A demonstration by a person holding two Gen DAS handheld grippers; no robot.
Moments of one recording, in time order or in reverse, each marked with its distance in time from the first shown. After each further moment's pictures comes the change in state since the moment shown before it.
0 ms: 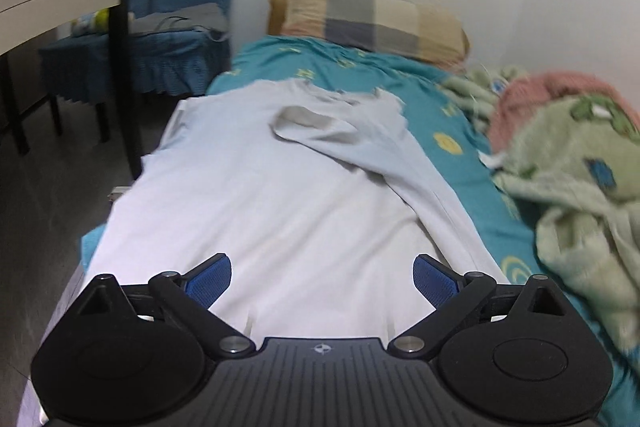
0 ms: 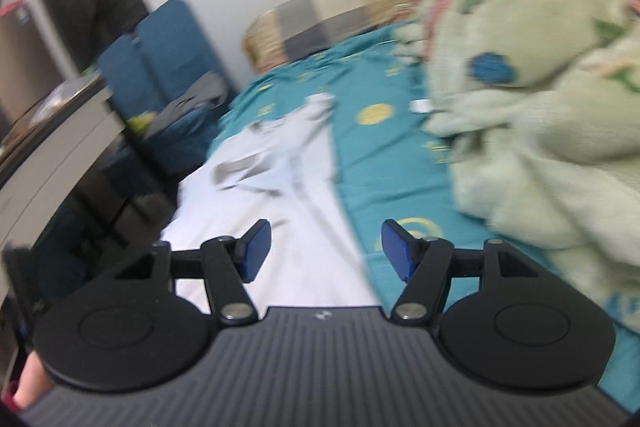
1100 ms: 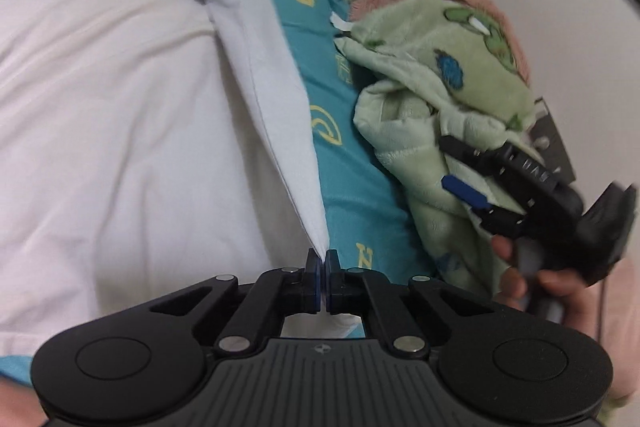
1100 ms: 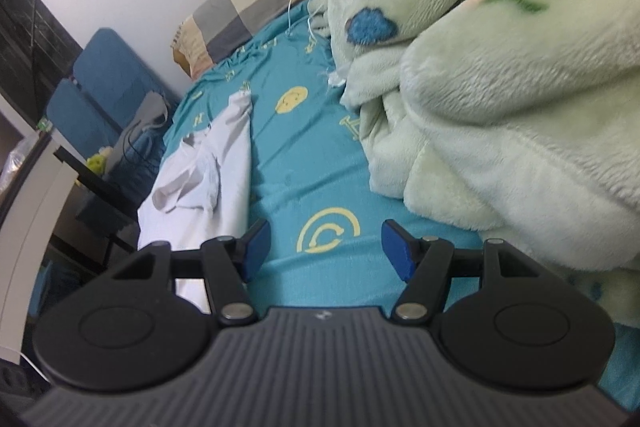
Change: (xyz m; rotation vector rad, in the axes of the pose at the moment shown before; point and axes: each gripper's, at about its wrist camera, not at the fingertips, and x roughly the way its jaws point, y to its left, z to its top) left arm -0.002 -0.064 -0.036 -0.241 0.442 -0.474; right arm 0.027 -0.083 0.008 0.223 0.094 -0.053
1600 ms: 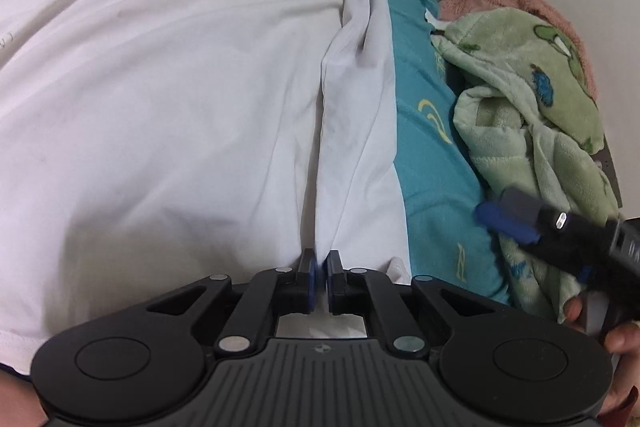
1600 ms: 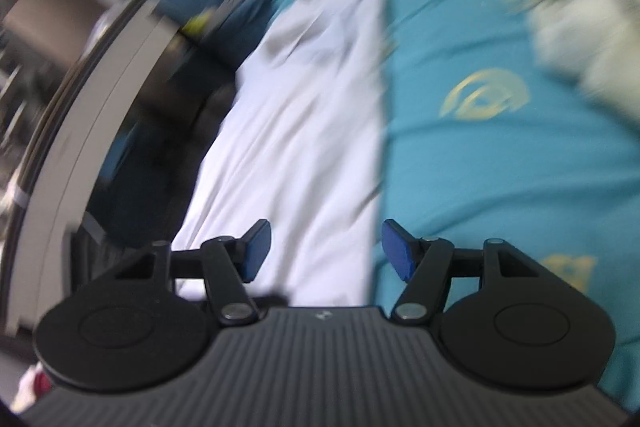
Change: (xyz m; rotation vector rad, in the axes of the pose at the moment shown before) left arm 0.012 0.086 -0.001 -0.101 0.013 0.095; right arm 0.046 0.060 -0.053 -0.192 0.416 0.348
